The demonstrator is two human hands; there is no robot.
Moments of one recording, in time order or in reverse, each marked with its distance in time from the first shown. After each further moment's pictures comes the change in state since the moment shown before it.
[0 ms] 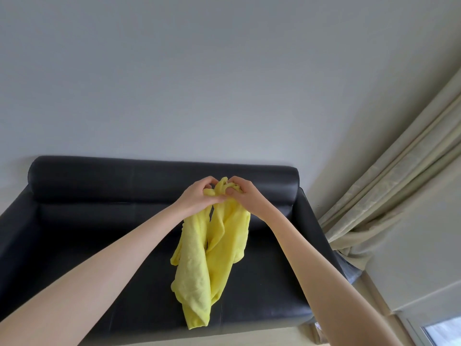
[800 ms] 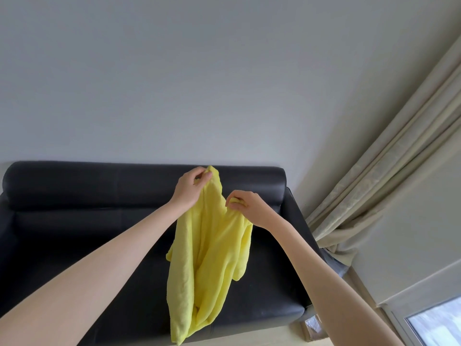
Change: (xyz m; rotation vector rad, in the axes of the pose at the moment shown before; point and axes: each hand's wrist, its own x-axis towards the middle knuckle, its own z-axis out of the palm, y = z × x) left_hand 0.027 0.014 0.014 -0.084 0.263 0.143; right_hand -0.039 0.014 -0.035 -0.222 -0.062 0.035
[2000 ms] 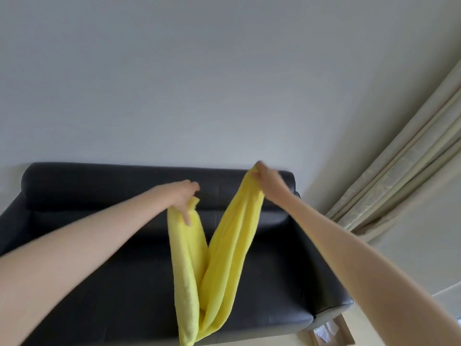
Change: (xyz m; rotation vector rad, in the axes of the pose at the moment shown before) left_hand 0.012 0.007 -0.055 1.052 -0.711 -0.186; right_hand 0.058 0.009 -0.042 -0.242 0.296 0.082
